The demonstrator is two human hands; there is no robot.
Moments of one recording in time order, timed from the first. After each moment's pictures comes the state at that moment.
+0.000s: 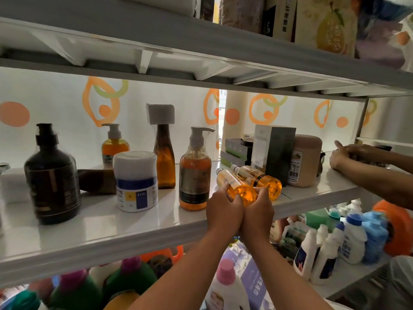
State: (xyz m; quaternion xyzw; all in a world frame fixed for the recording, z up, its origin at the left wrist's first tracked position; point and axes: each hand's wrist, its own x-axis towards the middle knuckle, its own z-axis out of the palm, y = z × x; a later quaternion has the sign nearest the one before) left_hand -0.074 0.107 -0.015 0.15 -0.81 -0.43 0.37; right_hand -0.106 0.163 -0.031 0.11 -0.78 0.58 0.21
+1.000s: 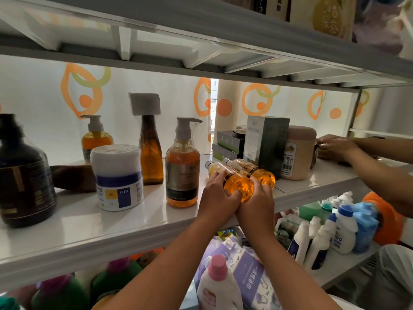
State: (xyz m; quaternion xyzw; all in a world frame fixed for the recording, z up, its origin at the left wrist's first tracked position) left_hand -0.105 0.095 -0.022 0.06 -0.86 -0.40 0.32; right_hand -0.116 0.185 -0.027 0.17 -0.84 0.46 0.23
